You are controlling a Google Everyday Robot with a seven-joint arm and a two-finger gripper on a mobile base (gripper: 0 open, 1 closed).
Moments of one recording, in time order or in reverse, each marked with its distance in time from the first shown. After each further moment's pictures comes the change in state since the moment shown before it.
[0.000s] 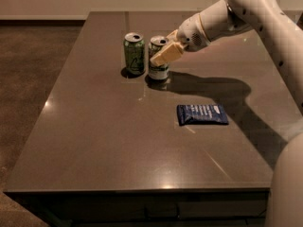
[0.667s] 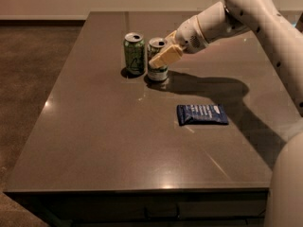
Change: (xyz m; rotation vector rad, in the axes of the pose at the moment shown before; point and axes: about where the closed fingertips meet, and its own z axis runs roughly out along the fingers) arm 0.002 0.003 0.007 -0.013 0.012 -0.026
